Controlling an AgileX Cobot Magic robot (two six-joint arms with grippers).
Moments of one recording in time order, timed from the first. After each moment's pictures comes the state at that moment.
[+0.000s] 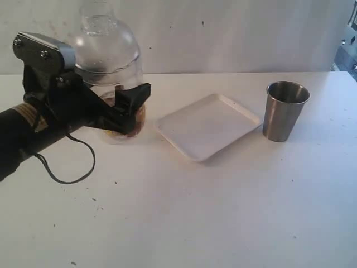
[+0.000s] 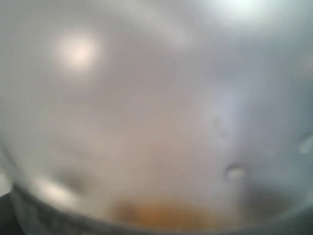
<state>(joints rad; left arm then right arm) -0.61 1.44 -0.61 0.03 -0.68 0.00 -0.01 0.01 0.00 0.05 0.34 -0.07</state>
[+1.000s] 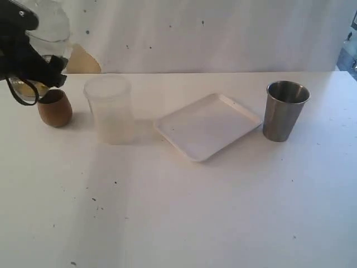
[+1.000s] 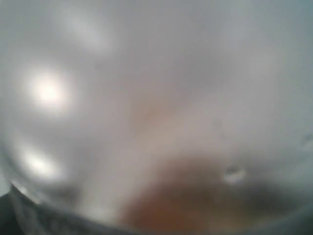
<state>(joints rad) -0.16 1.67 -1.02 -0.05 -0.23 0.55 -0.01 0.01 0.00 0.05 0.34 -0.07</state>
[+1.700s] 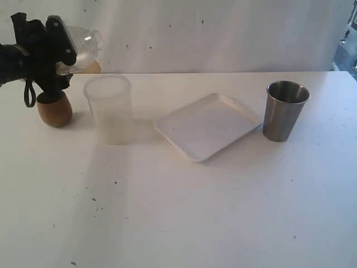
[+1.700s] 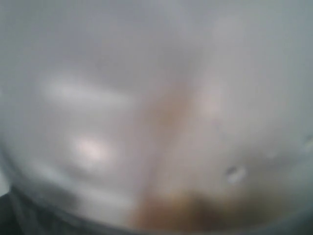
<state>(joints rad) -0.16 1.85 -1.19 -0.05 -0.20 1.23 -0.01 0.01 0.00 0.05 0.34 -0.07</state>
